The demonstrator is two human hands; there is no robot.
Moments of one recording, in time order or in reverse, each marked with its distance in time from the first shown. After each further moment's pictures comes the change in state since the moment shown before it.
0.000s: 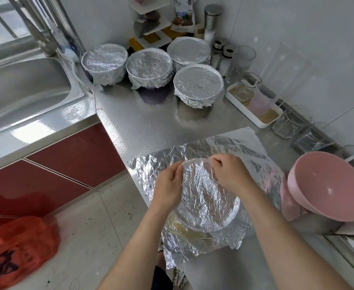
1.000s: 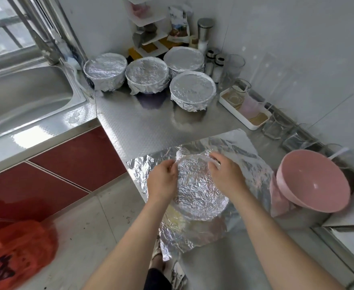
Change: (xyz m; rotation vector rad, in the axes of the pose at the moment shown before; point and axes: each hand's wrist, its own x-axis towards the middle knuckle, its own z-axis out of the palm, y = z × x) left_hand -0.006 0.015 -0.002 0.171 0.118 -0.080; right_hand -0.033 -0.004 -0.006 0.123 0.081 0.085
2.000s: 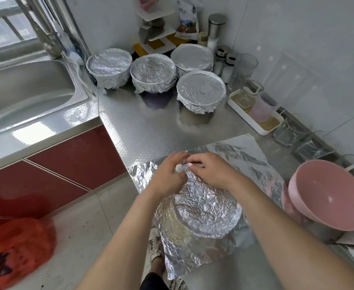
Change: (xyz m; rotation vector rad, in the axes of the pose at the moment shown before) left_hand 0.048 -0.013 -0.009 0.035 -0.346 0.193; right_hand 0.051 -0.035 0.012 -0.032 -0.367 -0.283
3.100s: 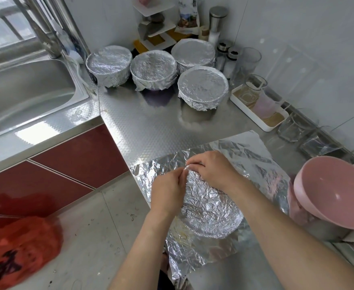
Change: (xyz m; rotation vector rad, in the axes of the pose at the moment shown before) left_hand -0.034 0.003 0.020 0.291 0.261 -0.024; right_hand 0.003 0.003 0.010 -0.072 0.126 -0.105
